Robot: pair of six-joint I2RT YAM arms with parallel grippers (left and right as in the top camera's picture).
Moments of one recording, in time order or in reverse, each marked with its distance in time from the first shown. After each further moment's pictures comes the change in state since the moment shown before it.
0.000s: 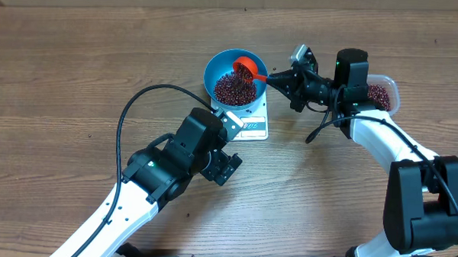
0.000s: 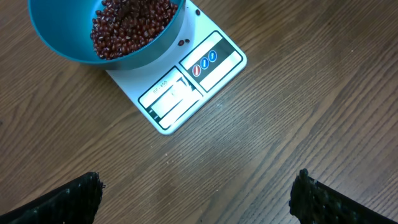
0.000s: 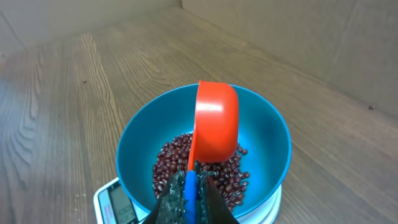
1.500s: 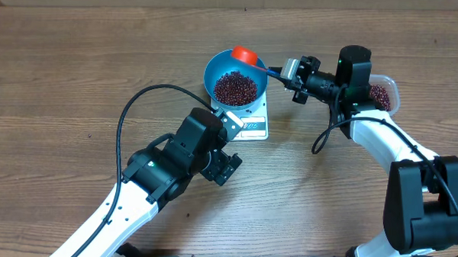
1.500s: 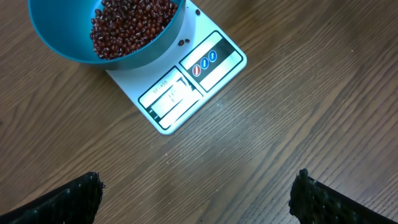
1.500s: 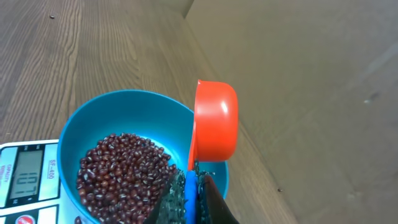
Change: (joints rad) left arm 0.000 0.000 0.000 0.000 0.000 0.000; right arm 0.000 0.000 0.000 0.120 0.000 -0.518
